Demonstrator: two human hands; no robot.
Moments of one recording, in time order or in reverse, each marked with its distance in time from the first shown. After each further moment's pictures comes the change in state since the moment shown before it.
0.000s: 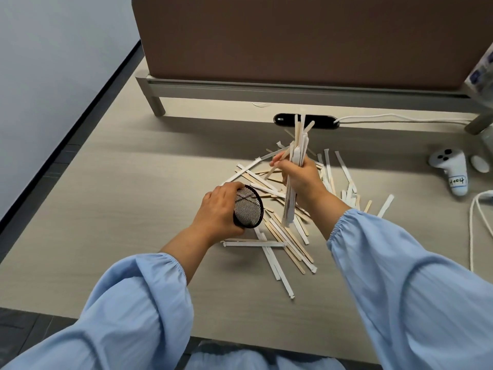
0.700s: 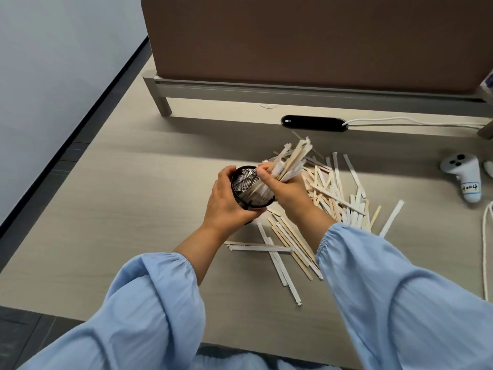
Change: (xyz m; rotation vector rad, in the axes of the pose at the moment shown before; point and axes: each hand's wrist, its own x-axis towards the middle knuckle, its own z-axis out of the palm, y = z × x) left_hand 0.011 0.015 -0.008 -0.465 0.287 -0.207; right_hand -0.009 0.011 0.036 0.029 -0.045 0.010
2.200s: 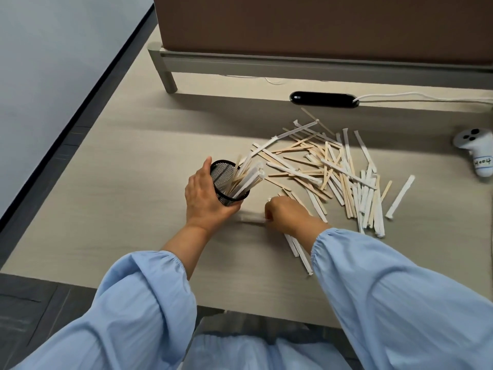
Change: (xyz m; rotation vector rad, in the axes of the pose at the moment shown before) left_hand -0.041 -0.055 -0.027 0.289 0.151 -0.011; right_hand -0.042 0.073 0.008 -1.429 -0.487 0.101
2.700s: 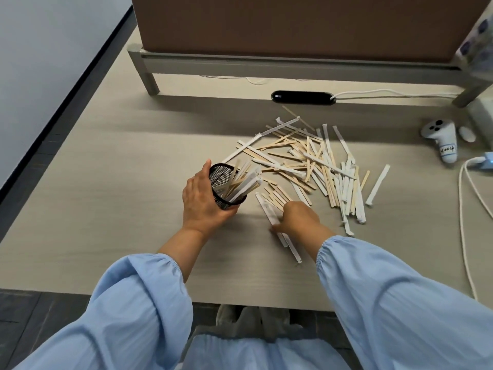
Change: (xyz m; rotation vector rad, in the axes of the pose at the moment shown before) left_hand -0.016 0.007 0.005 -0.011 -0.058 0.078; right_hand -0.039 0.020 0.009 0.151 -0.009 0.414
